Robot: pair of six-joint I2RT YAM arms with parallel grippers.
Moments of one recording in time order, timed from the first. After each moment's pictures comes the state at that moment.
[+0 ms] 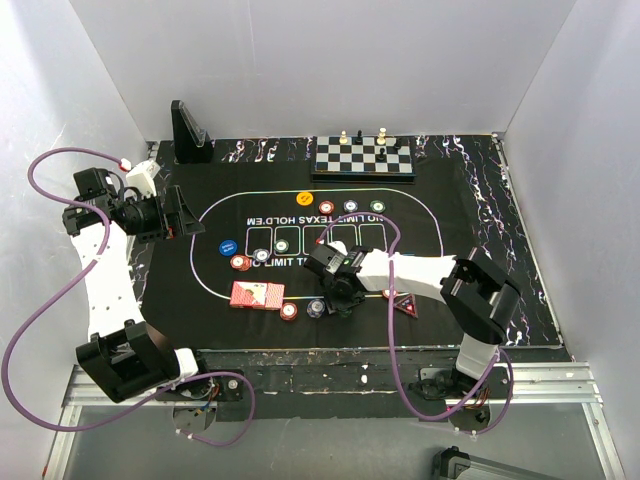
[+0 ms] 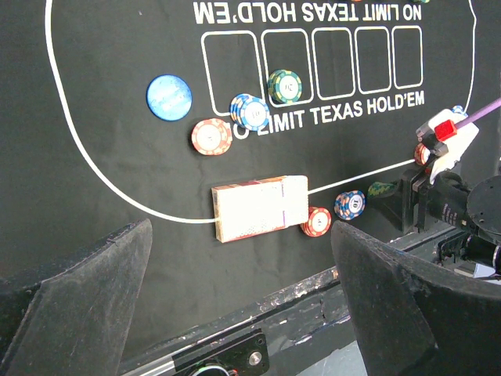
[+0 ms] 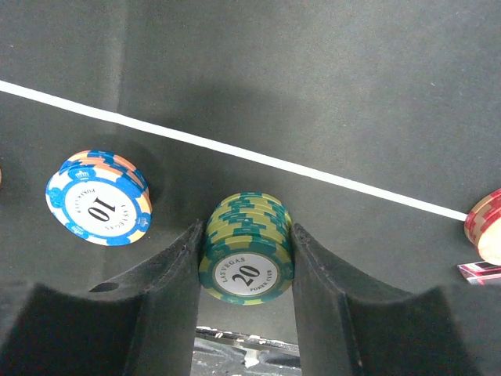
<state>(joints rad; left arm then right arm) 0.41 1.29 1.35 -1.11 0.70 0.22 1.06 1.76 1.13 -0.70 0.18 0.66</state>
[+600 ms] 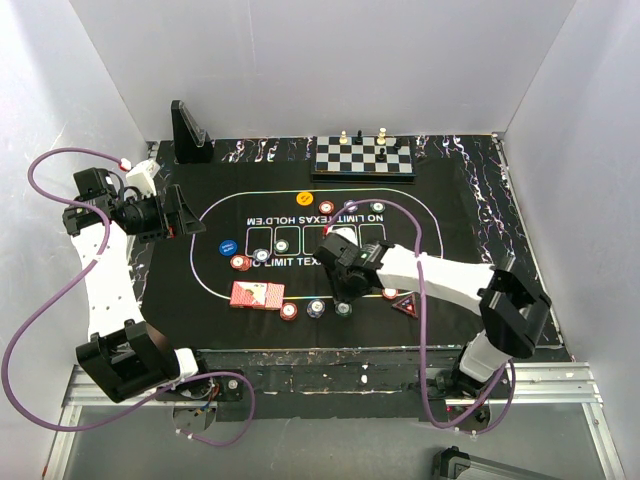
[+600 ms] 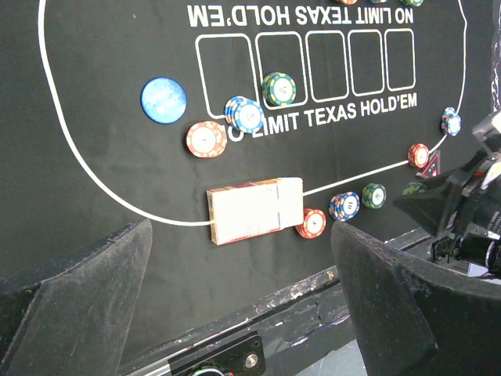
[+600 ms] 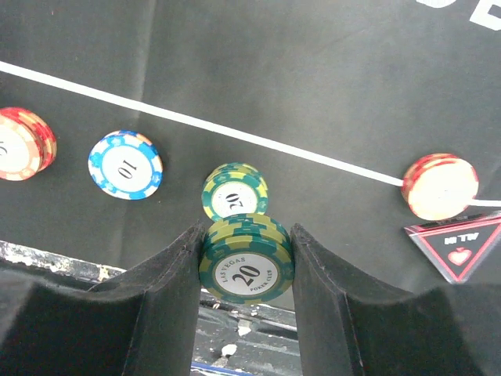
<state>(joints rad) 0.41 1.29 1.35 -1.10 0.71 0.20 1.05 1.62 1.15 -0.78 0.23 0.66</state>
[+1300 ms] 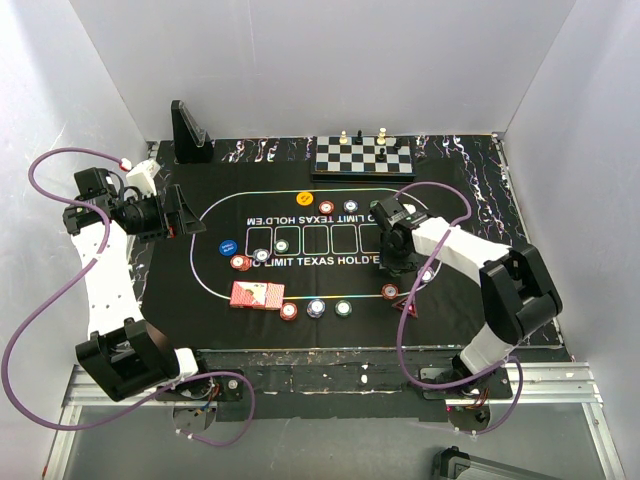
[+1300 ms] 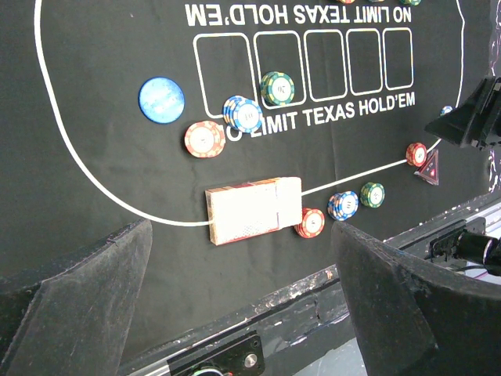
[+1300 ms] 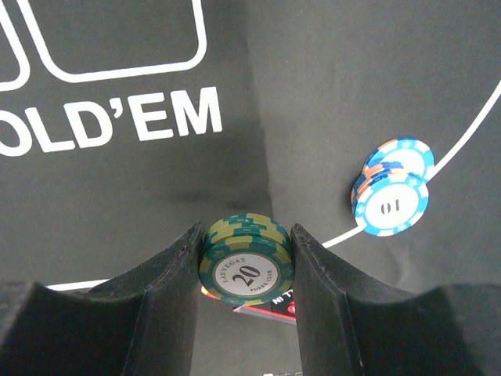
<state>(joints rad) 0.41 1.30 1.35 -1.10 0.72 0.21 0.59 1.61 1.06 -0.75 0.25 0.57</state>
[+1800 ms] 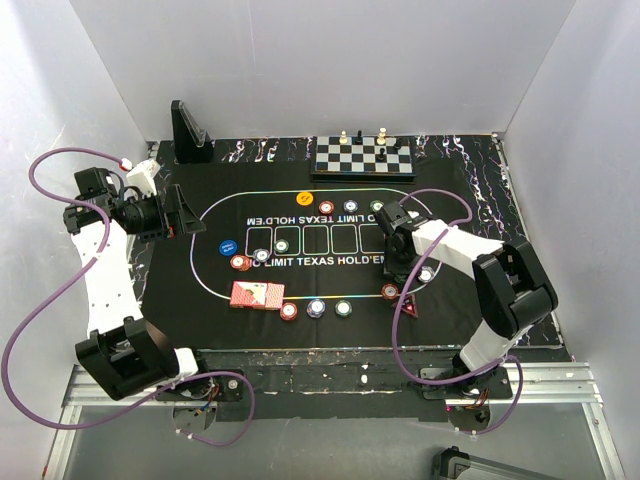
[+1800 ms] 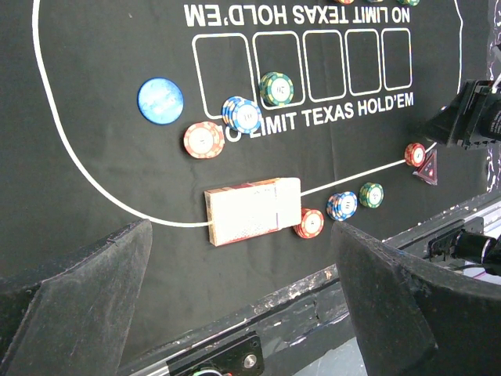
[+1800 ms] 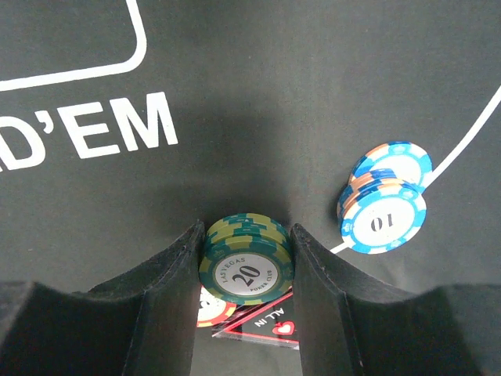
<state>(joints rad) 0.41 1.31 1.35 -1.10 0.72 0.21 0.54 1.65 1.01 -0.70 0.25 0.56</state>
